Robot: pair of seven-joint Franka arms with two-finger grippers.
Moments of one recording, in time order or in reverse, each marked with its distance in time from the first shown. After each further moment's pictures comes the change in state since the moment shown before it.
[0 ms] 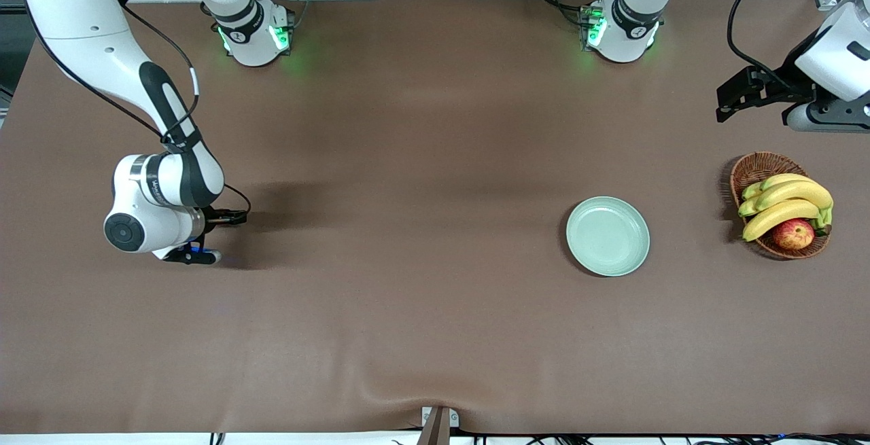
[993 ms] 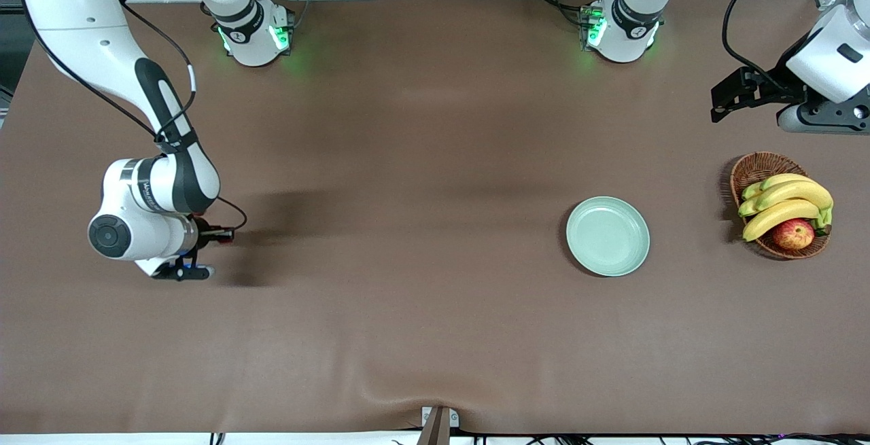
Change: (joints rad) left arm -0.004 0.006 -0.003 -0.003 0.000 0.000 0.000; right arm 0.047 -0.011 0.016 0.153 0.030 0.029 -0.040
